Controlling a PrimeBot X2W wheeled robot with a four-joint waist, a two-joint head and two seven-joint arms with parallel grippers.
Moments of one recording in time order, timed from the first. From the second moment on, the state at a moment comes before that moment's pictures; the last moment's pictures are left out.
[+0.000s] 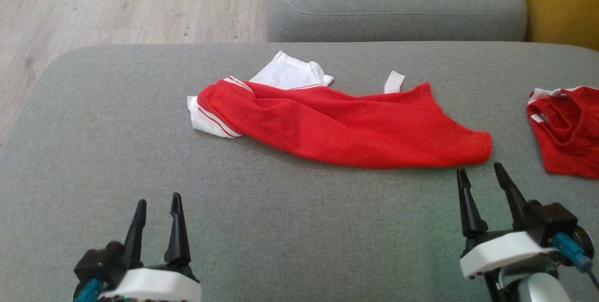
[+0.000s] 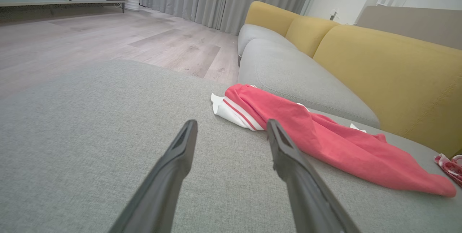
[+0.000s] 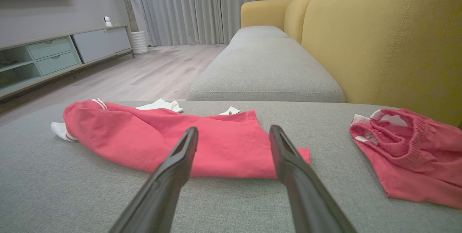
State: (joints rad) left arm 0.03 0.31 -0.43 0.09 -0.69 0.21 -0.22; right arm 0.04 -0.05 -0.01 0.16 0.08 0.13 -0.12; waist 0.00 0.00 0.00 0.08
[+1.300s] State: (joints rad) left arm -0.05 0.23 -0.49 0.12 -0.67 0.19 -0.23; right arm -0.51 -0.07 0.17 0.42 0.04 0.13 0.20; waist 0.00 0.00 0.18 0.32
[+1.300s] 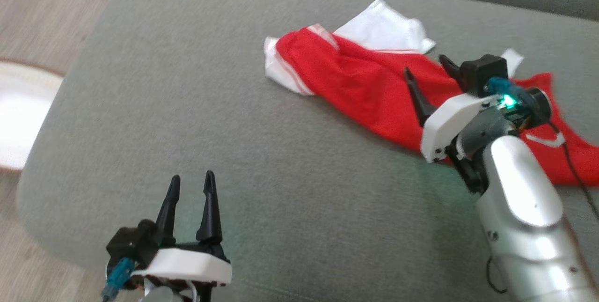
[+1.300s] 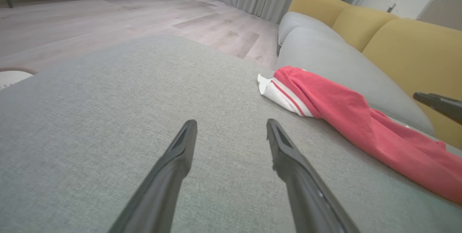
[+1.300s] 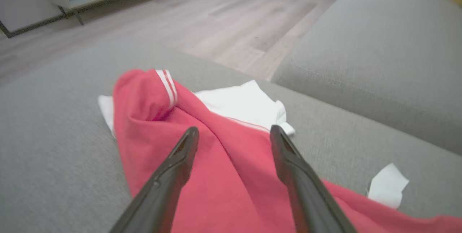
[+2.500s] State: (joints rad) left arm -0.09 0.21 -0.45 0.16 -0.61 0.16 -0.25; right arm -0.48 -0.17 0.66 0.43 0.32 0.13 0.12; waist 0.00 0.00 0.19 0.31
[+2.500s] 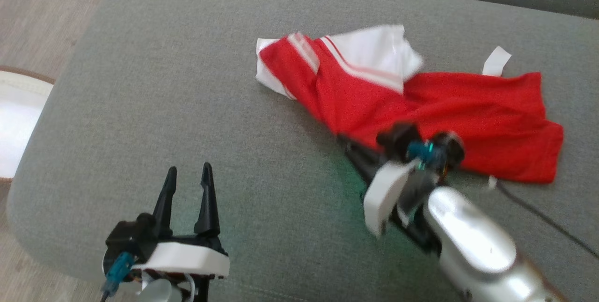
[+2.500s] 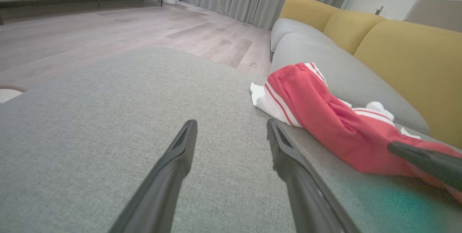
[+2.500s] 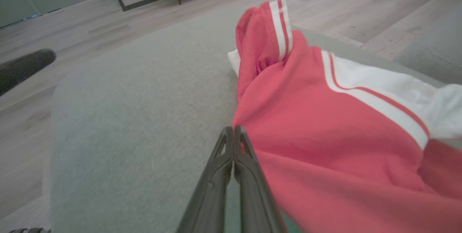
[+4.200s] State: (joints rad) left arm -0.10 0.18 -0.45 0.19 -0.61 0.14 -0.25; right arm -0.67 -0.16 0.40 0.61 0.30 0.13 0.17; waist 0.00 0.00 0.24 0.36
